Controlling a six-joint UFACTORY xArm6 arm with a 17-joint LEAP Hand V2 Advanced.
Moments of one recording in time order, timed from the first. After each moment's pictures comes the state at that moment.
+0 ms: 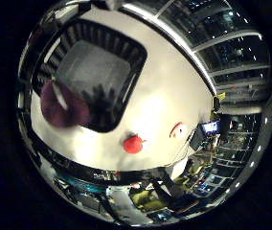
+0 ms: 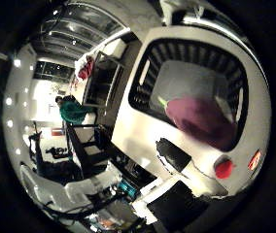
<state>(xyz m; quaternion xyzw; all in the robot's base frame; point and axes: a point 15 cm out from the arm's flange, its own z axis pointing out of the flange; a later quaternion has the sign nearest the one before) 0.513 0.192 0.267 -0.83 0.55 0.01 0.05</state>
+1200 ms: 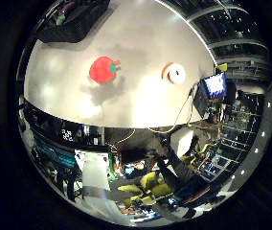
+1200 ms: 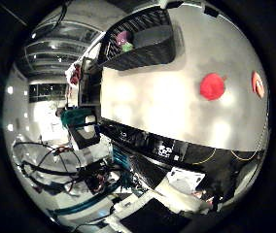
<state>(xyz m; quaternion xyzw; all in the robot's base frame) 0.322 0.019 0.217 -0.76 0.65 0.02 0.04</state>
